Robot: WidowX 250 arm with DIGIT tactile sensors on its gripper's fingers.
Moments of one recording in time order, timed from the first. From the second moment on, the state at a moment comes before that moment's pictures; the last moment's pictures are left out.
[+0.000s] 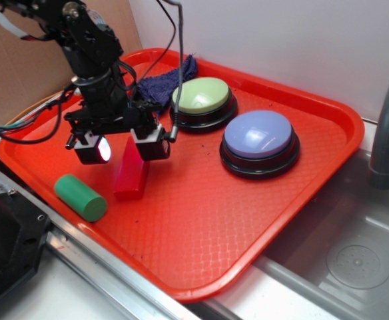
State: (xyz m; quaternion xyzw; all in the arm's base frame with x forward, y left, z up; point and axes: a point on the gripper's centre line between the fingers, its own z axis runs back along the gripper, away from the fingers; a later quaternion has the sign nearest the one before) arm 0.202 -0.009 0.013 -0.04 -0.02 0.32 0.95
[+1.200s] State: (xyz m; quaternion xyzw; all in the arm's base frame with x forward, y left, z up) arm 0.213 -0.011 0.075 -0.01 -0.04 0.23 0.97
